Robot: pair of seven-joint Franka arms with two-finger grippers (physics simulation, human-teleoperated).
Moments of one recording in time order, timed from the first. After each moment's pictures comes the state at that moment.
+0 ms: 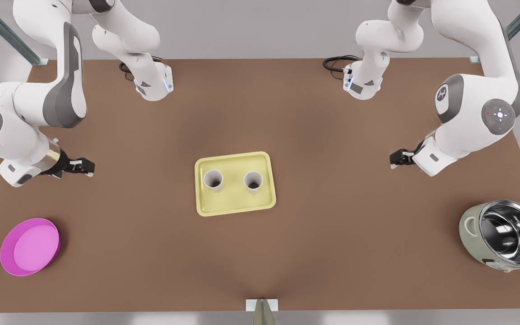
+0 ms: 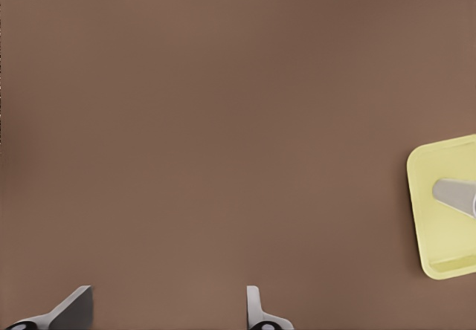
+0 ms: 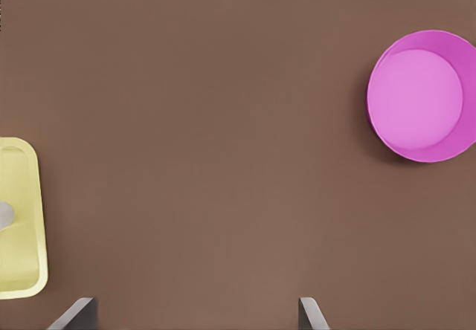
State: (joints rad) left arm -0.15 0.14 0.05 -1.60 -0.07 1.69 -0.01; right arm -0.03 0.17 0.02 -1.55 -0.07 1.68 -0.07
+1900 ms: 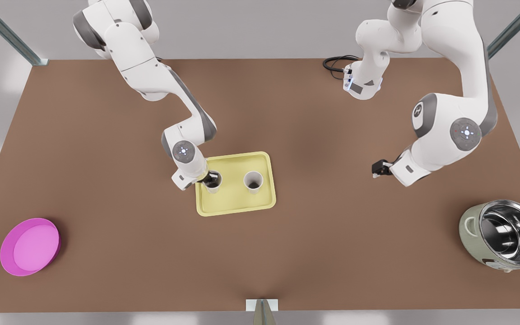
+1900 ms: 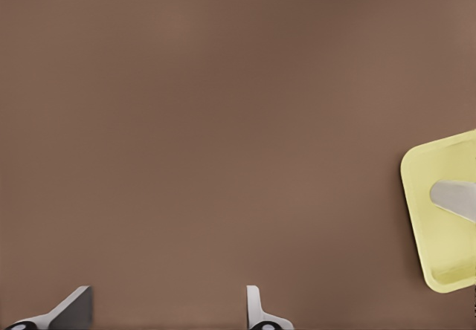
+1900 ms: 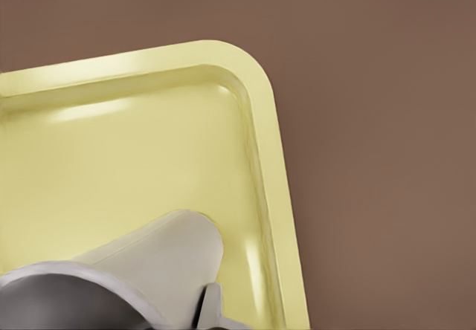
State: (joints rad) left arm -0.20 0.19 0.05 -1.68 -0.10 1.82 0.01; right arm 0.48 0.46 0.04 -1.98 0.04 2.41 0.52
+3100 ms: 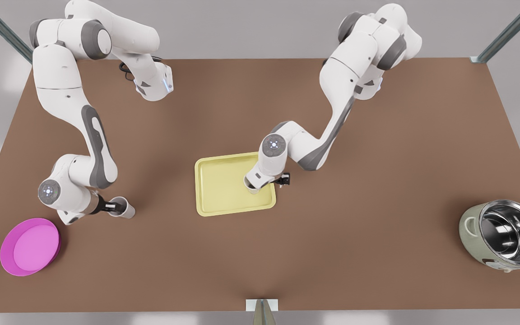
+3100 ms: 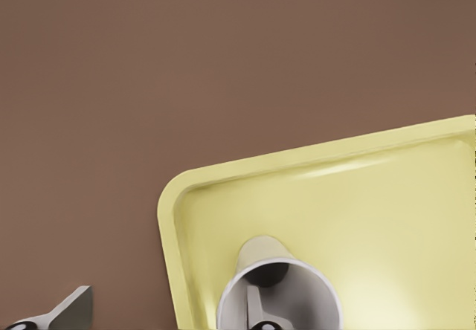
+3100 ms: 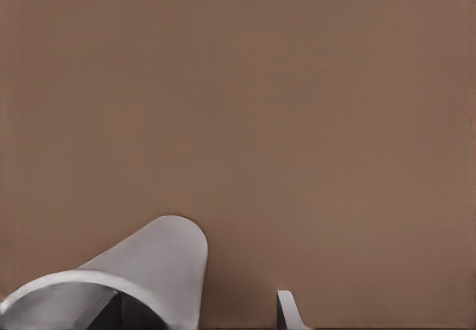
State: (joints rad) left arm -0.66 0.73 -0.09 -1.40 0.08 2.16 -0.70; right arm -0.12 0.55 0.02 -1.77 0.04 2.24 -0.05
